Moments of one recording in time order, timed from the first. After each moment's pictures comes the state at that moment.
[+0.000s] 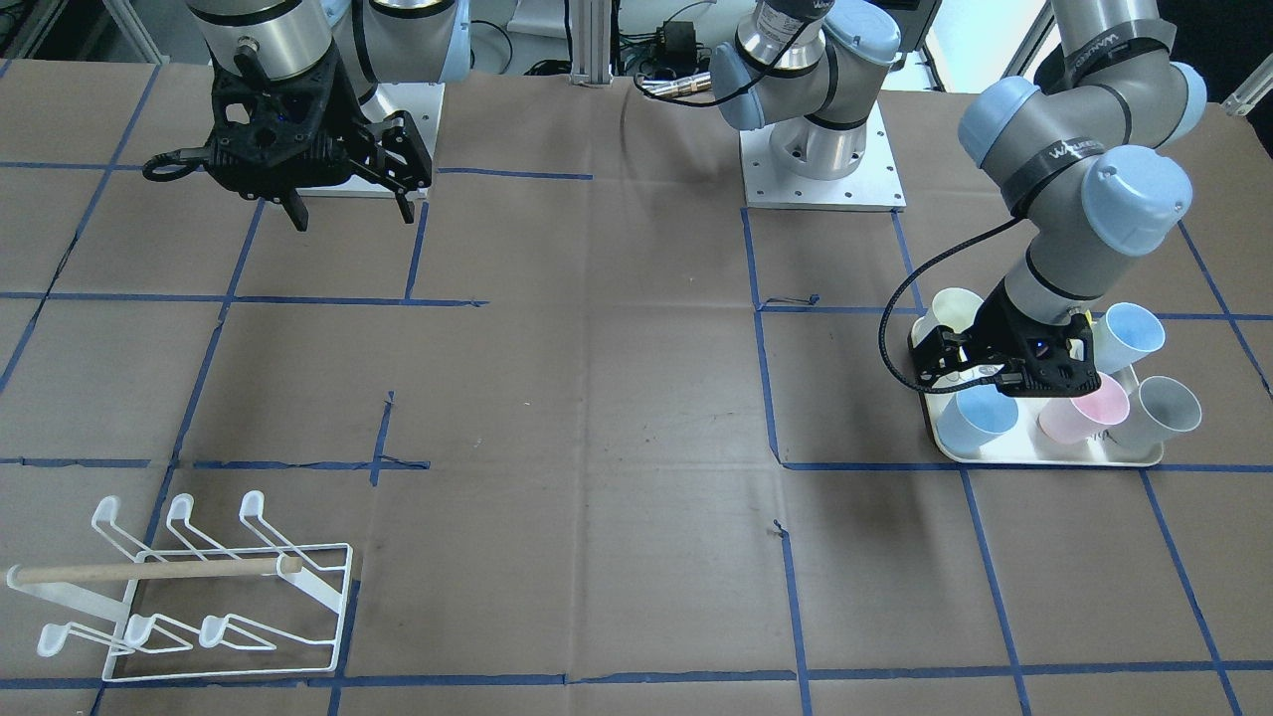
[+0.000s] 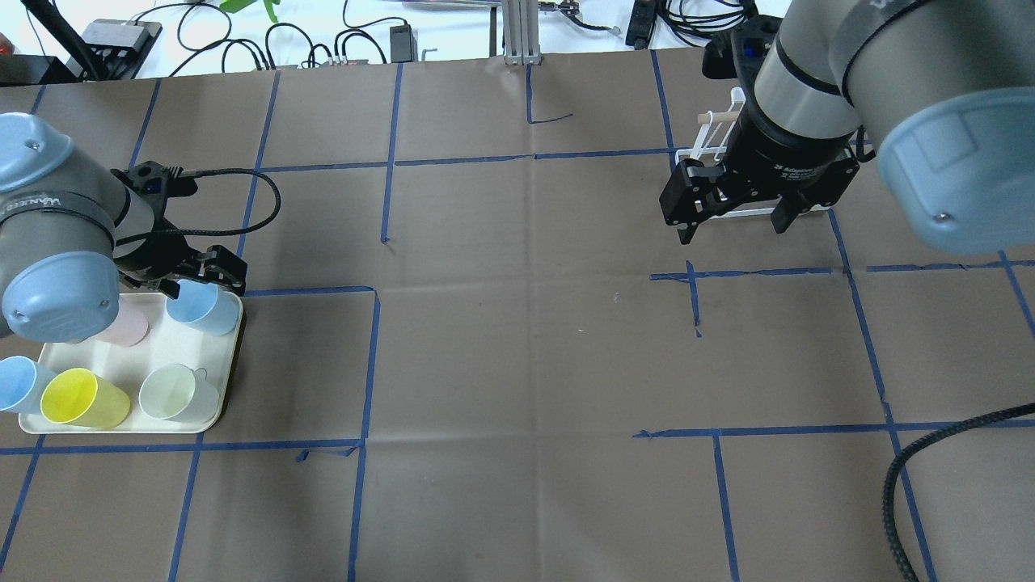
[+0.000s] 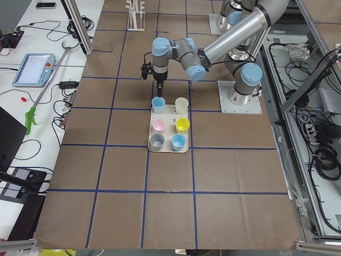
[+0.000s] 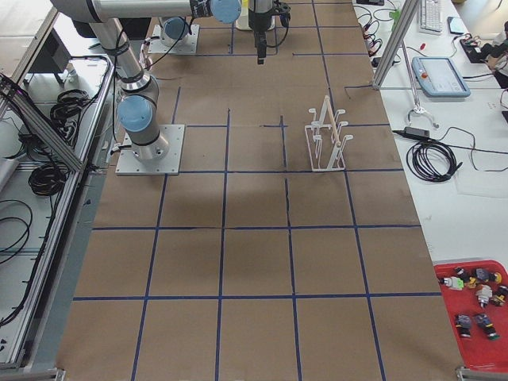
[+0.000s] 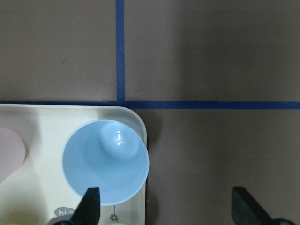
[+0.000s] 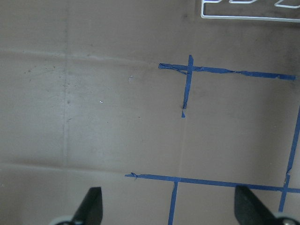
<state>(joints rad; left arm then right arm) -1.18 -1.70 -2.03 -0.96 1.56 0.38 1.65 -1.65 1.67 -1.60 -1.54 -0.02</state>
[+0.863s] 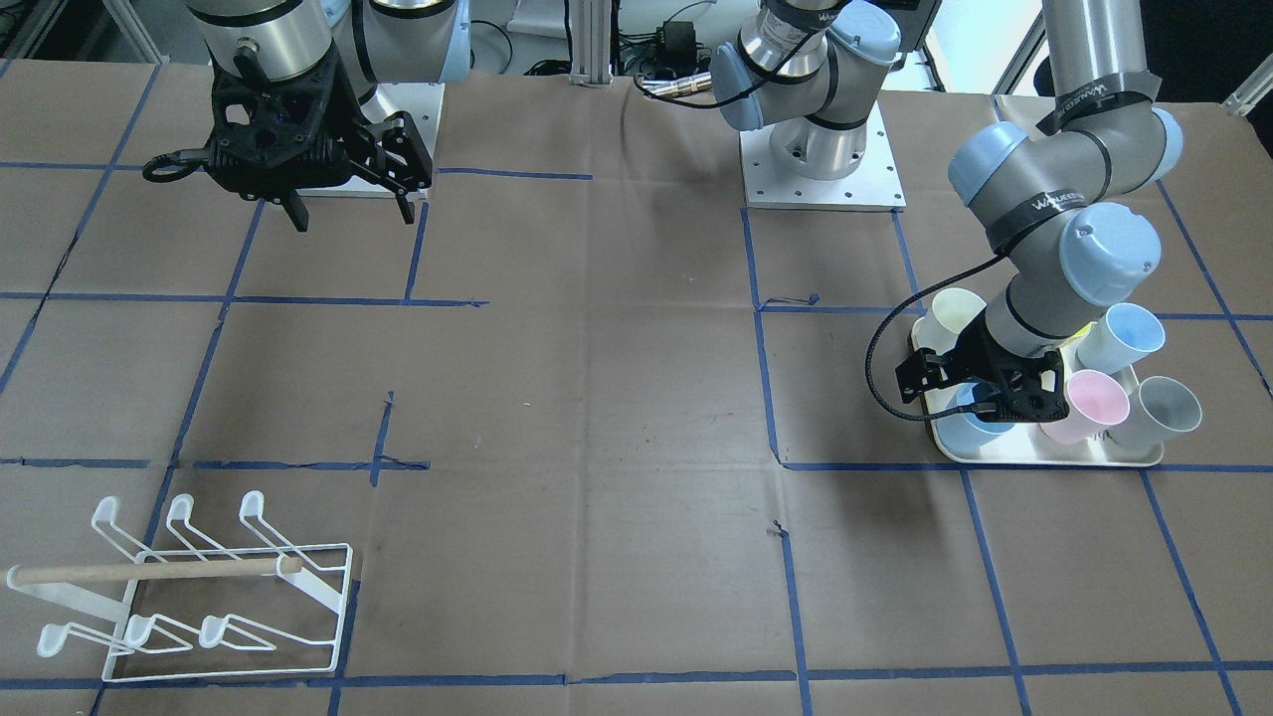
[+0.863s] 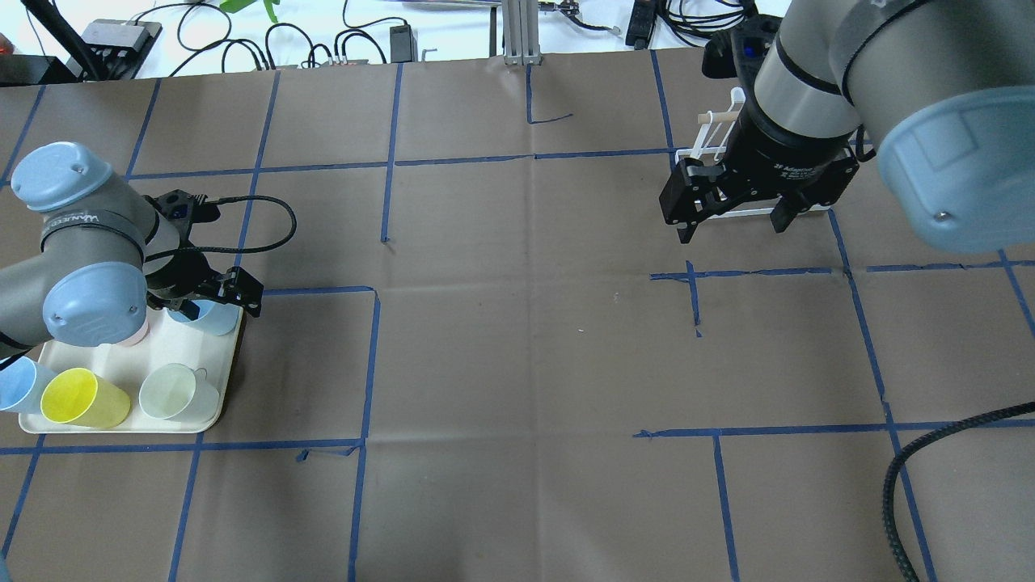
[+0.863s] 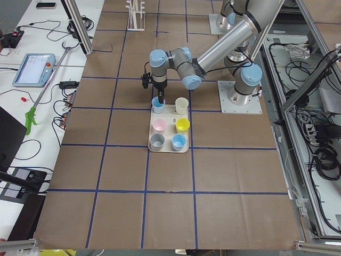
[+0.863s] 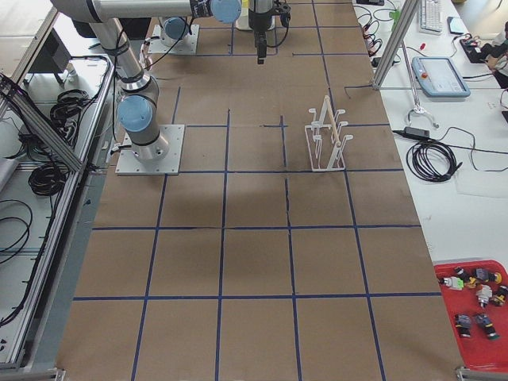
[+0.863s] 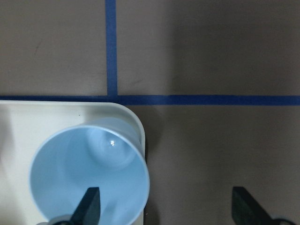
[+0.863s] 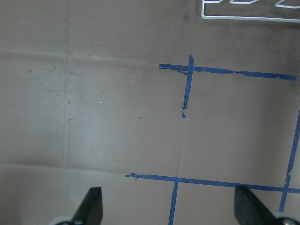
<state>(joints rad) -1.18 -1.78 -2.05 -0.94 1.58 0.38 1.65 -1.65 1.67 -1.60 -1.54 -0.02</state>
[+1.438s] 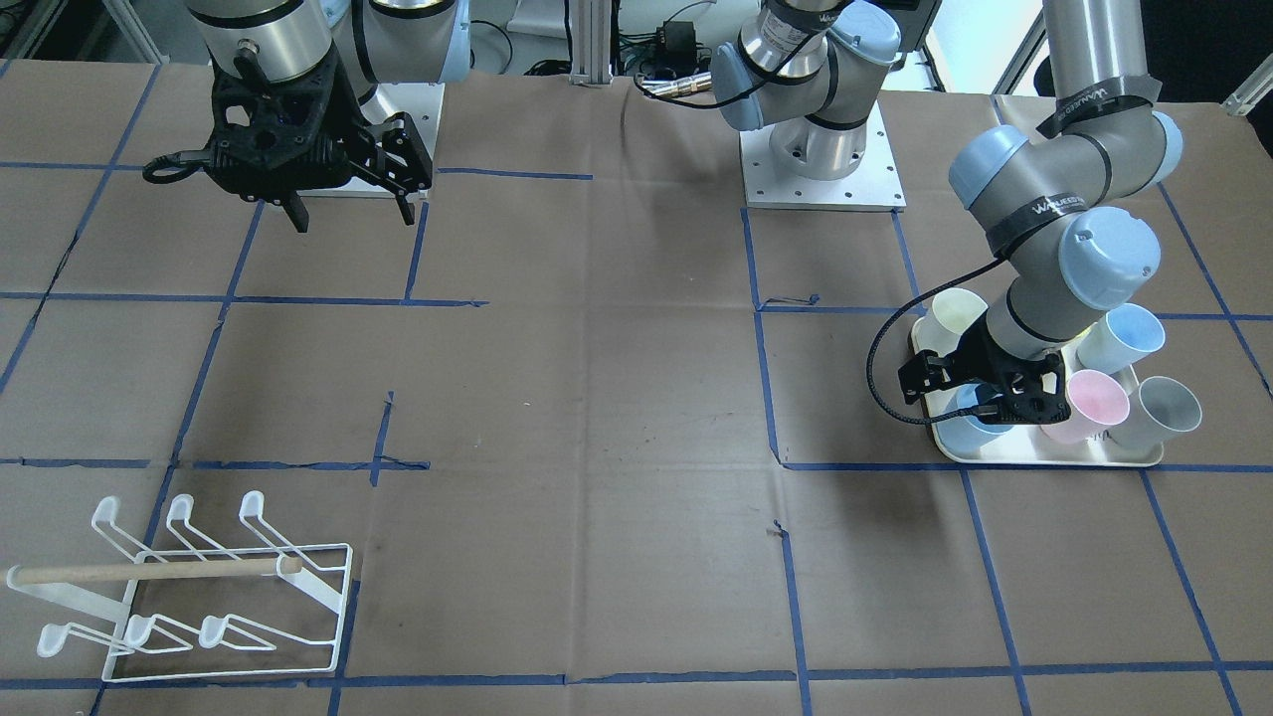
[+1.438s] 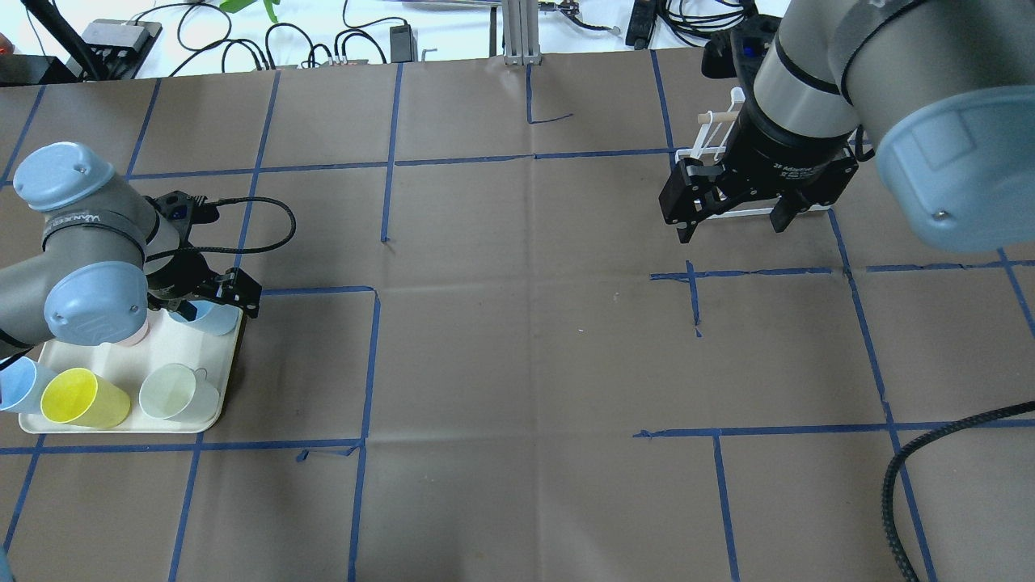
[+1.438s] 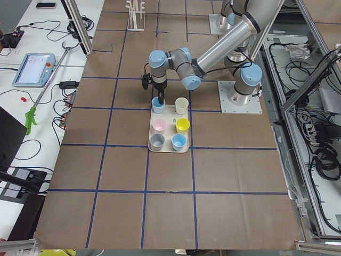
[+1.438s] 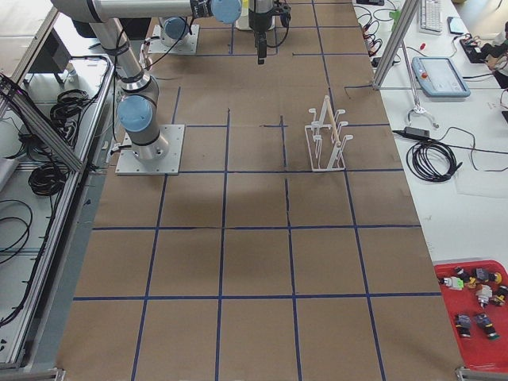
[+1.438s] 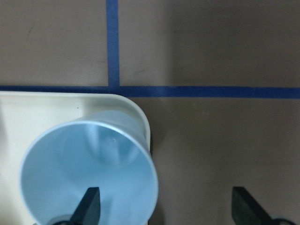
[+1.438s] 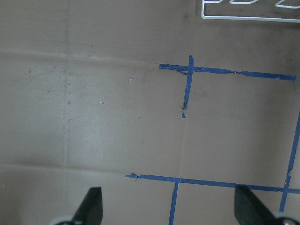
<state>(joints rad) -1.18 -1.78 -2.05 -0.94 1.59 0.38 1.65 -1.65 1.67 -1.60 -1.54 -0.02</state>
